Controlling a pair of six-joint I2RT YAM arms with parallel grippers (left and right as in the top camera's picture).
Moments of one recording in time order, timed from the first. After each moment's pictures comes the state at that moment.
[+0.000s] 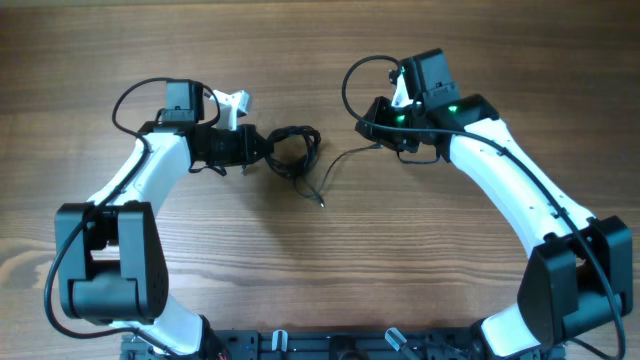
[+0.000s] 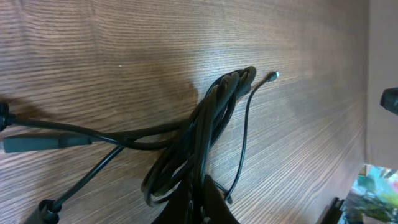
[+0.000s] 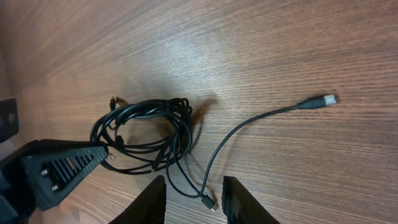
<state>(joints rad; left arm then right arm) -0.02 1.78 1.07 -0.51 0.72 -0.07 0.35 1.71 1.27 -0.60 -0.37 0.66</state>
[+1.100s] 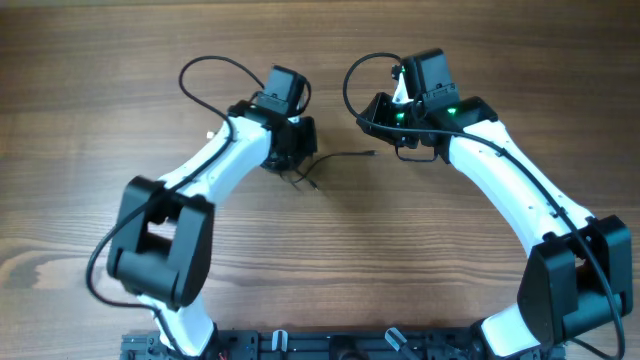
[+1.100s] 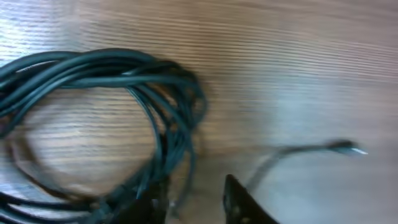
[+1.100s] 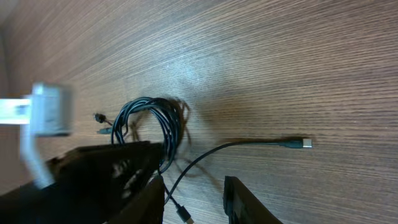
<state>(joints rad) -0.40 1.90 1.28 -0.58 0.10 -0.48 0.35 1.71 1.26 -0.54 -0.33 0.67</state>
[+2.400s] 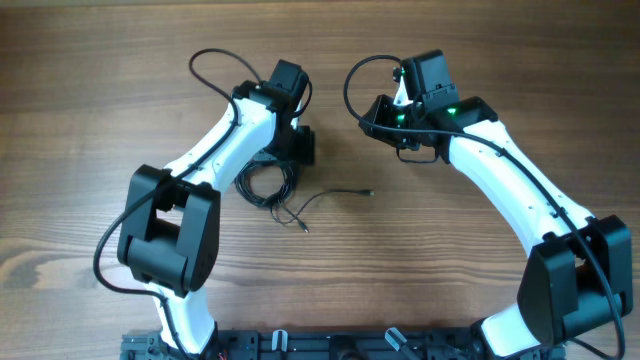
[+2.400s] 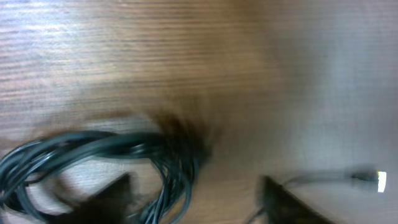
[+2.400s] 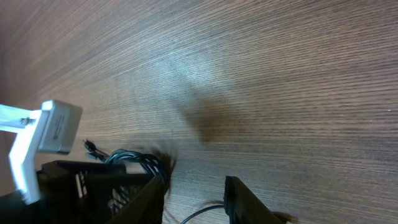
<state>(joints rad) -0.40 1.97 1.44 -0.92 0.08 -0.40 0.35 1.71 1.26 -0.56 -0.30 0.67</state>
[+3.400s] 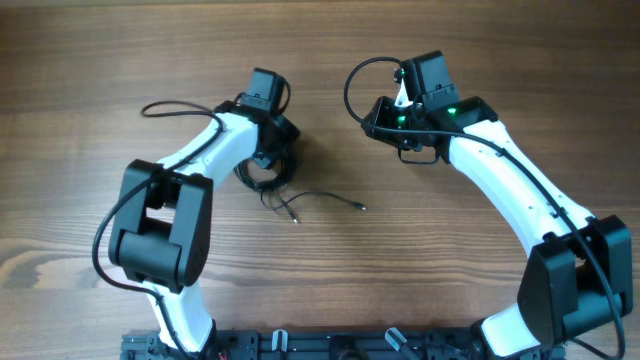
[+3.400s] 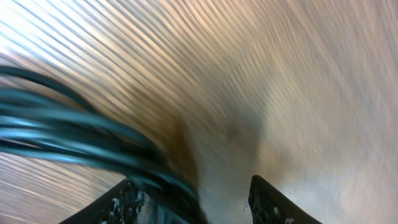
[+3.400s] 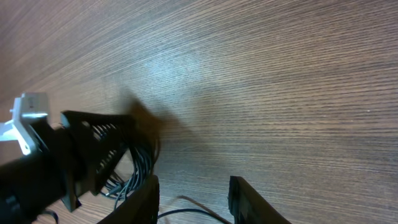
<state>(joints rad) -0.32 1.97 1.26 -0.54 0.08 -1.08 0.35 1.71 1.26 -0.58 -0.27 0.64</state>
